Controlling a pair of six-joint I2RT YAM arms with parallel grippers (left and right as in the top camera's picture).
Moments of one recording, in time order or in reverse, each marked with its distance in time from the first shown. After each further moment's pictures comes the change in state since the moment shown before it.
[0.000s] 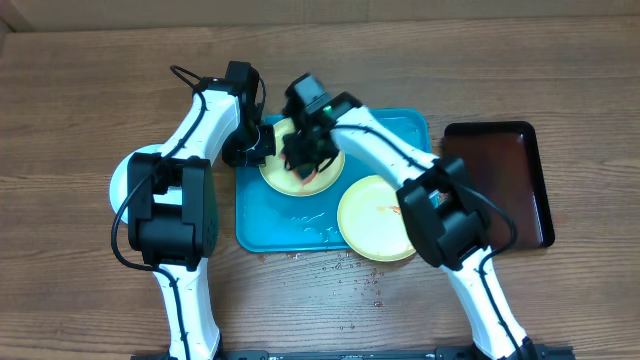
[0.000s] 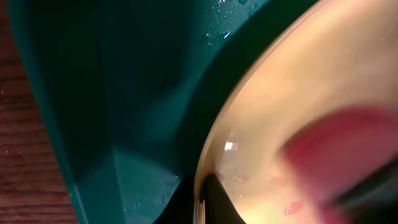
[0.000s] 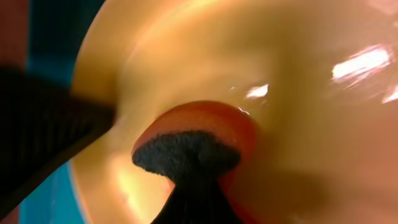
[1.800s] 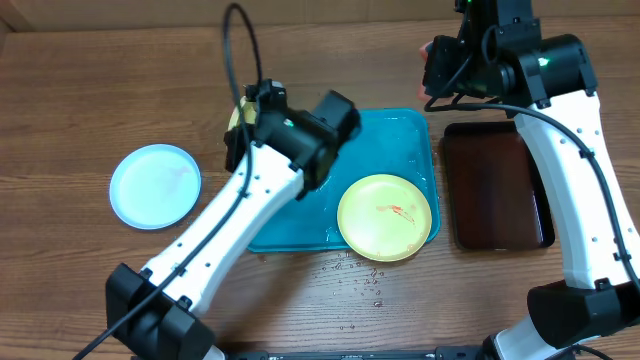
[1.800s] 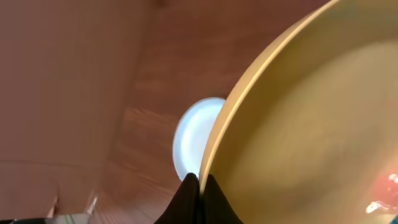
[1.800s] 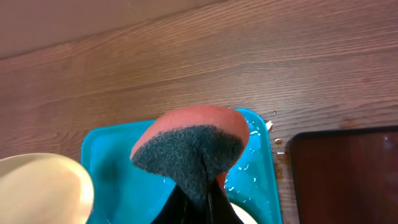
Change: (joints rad) left arm -0.487 -0.484 -0.028 -0.412 -1.144 -0.468; right arm -0.396 -0.657 0.015 -0.298 0.253 0.100
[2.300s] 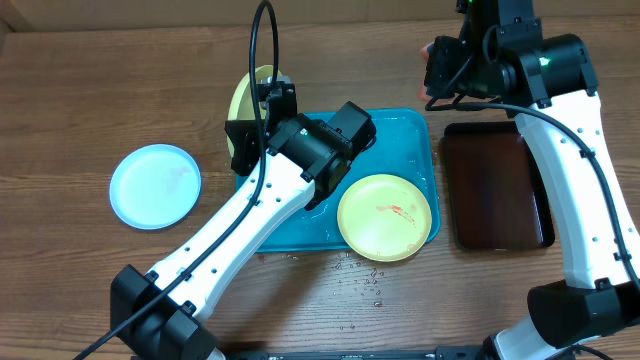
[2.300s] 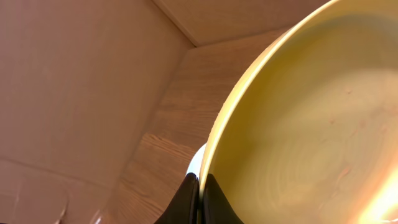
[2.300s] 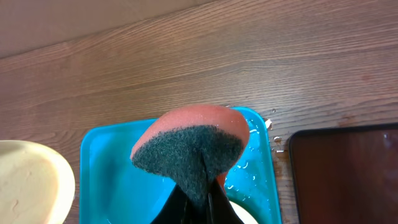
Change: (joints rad) left arm -0.053 0.000 0.000 -0.011 -0.182 -0.132; right arm -0.003 0.000 0.000 -0.007 0.000 0.002
